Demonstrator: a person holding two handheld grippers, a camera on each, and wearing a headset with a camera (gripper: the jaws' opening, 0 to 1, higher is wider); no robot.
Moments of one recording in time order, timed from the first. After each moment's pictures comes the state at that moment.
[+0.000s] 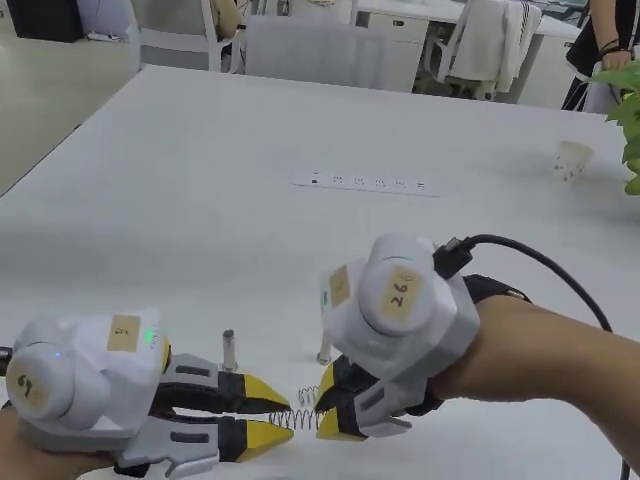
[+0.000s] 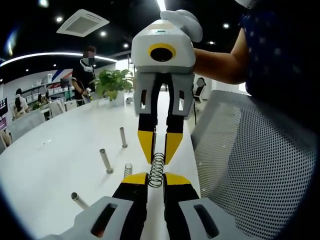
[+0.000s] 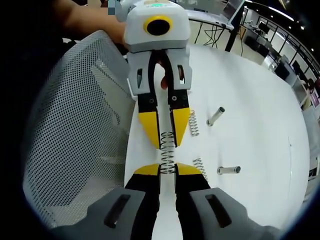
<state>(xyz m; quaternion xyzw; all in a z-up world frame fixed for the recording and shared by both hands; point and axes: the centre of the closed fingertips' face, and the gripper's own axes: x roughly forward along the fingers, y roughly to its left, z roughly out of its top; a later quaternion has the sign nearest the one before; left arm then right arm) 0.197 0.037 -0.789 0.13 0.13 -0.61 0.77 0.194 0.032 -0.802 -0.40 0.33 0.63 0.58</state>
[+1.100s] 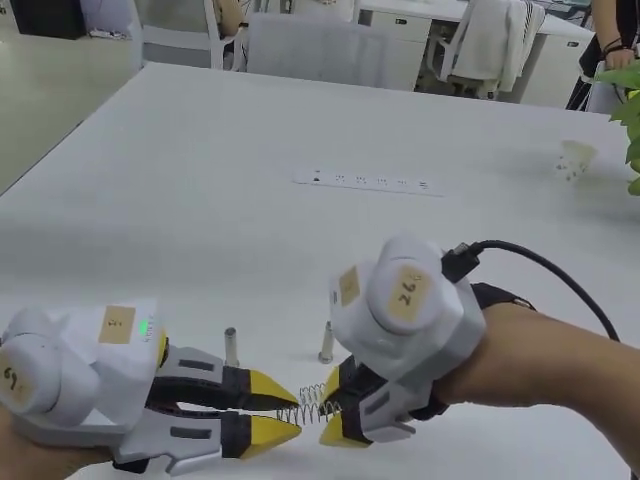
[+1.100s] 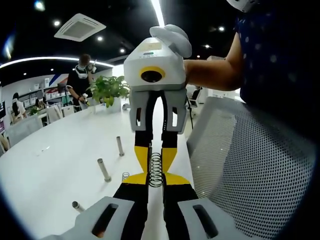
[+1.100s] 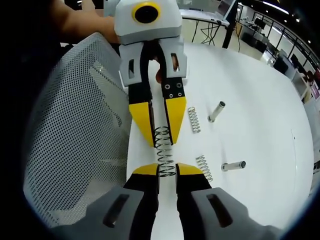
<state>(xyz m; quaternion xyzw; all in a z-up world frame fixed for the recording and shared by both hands) 0.191 0.031 -0.772 0.12 0.11 -0.62 0.76 0.192 0.028 -0.808 -0.37 0.35 0.63 0.59</state>
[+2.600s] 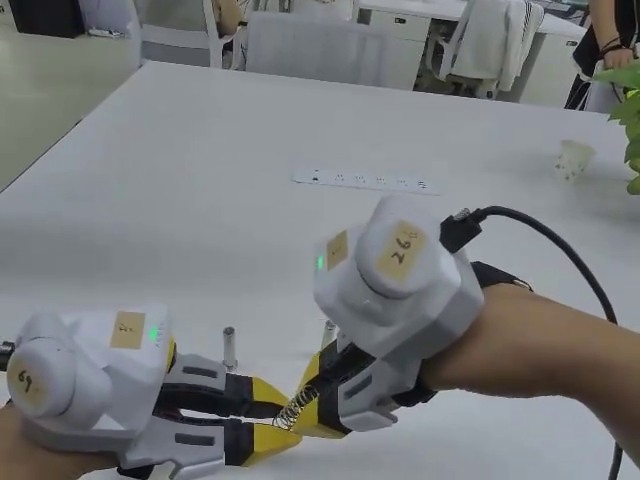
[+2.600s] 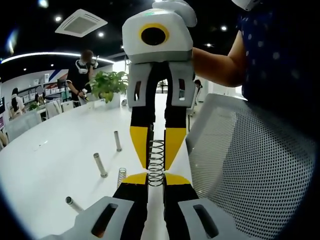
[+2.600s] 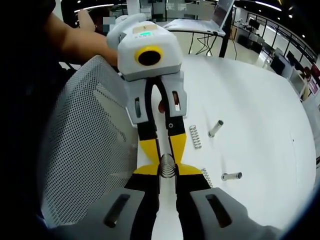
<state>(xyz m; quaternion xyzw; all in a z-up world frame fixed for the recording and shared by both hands) 0.189 0.030 -0.782 0.12 0.13 -0.62 0.76 0.183 0.052 -0.778 -0.34 0.34 0.63 0.60</state>
